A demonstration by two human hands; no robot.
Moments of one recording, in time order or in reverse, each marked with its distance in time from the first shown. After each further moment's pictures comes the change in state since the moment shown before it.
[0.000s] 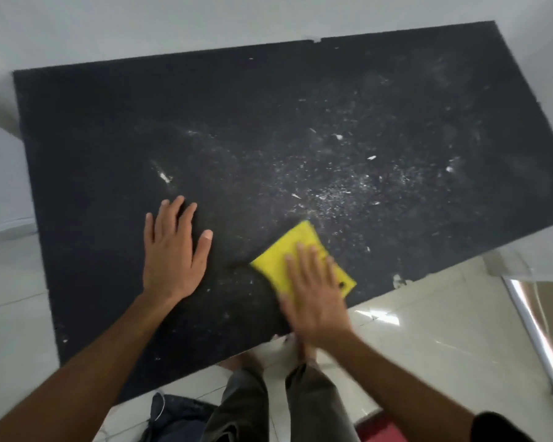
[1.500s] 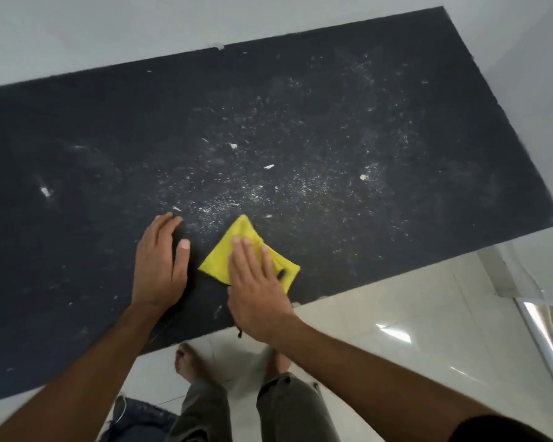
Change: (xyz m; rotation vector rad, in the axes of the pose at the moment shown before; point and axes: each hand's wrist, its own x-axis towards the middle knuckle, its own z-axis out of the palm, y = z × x) left_hand 0.012 0.203 0.074 -0.109 0.198 -0.043; right_hand 0.006 0.154 -0.016 0.046 -0.002 -0.255
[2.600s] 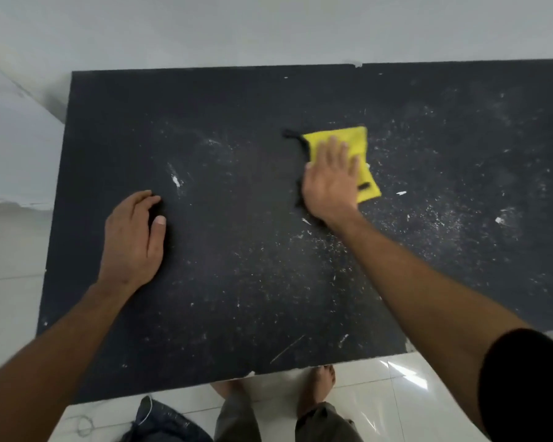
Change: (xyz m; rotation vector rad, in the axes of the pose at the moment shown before) left_hand 0.033 -0.233 -0.111 0.085 0.087 -0.082; right_hand 0.266 -0.018 -0.019 -0.024 0.085 0.420
